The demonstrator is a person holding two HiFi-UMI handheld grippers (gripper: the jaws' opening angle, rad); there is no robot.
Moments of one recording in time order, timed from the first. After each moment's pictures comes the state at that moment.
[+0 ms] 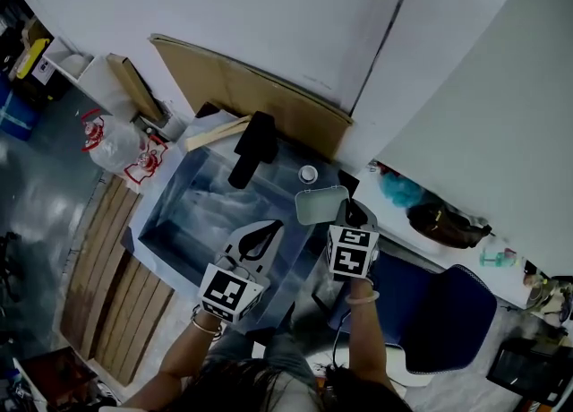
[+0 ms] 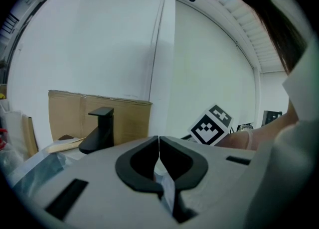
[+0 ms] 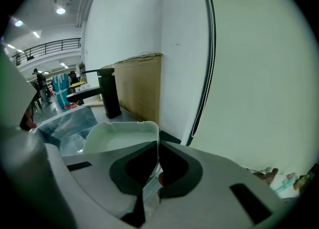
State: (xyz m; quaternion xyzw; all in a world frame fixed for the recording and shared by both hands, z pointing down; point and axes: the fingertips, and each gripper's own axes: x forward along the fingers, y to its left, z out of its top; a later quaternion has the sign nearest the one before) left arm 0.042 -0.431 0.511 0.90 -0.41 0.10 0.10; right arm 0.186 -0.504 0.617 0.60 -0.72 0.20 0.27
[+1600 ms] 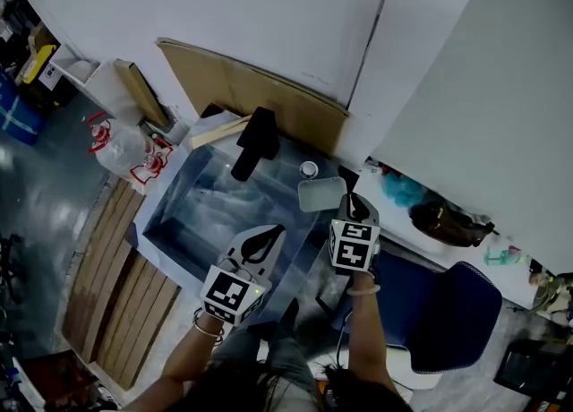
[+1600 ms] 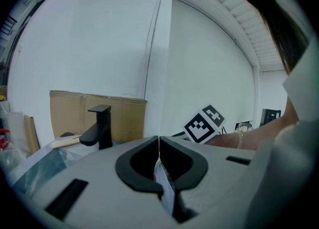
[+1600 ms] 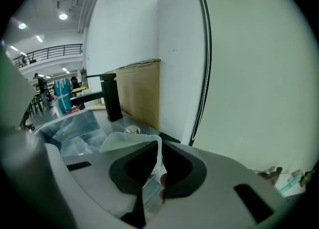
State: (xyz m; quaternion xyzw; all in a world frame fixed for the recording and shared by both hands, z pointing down) left arm 0.048 -0.399 0.512 0.90 -0.41 0.11 0.10; right arm 0.190 -0.497 0.613 0.61 -0.74 0.18 0.23
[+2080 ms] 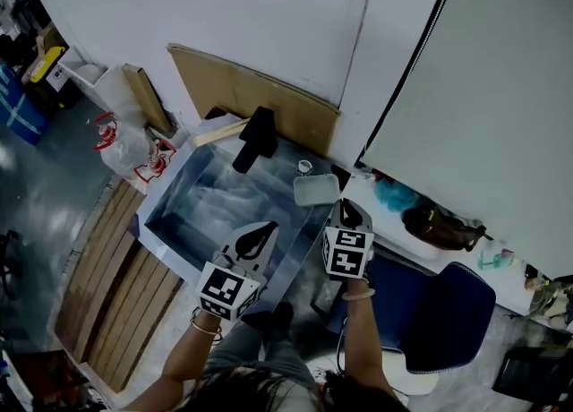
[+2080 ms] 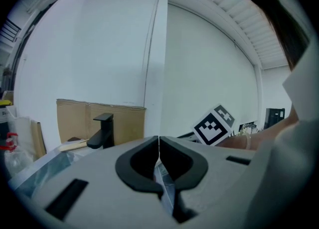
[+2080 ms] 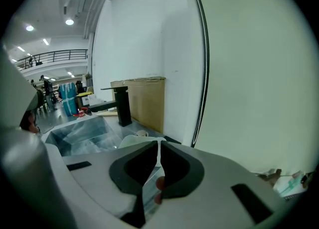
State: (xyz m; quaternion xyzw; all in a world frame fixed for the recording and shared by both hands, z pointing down) left arm 0.045 -0.368 0.489 0.89 -0.43 0.09 0.08; right arm 0.186 -0.455 0.579 0.60 -0.75 0.16 0.21
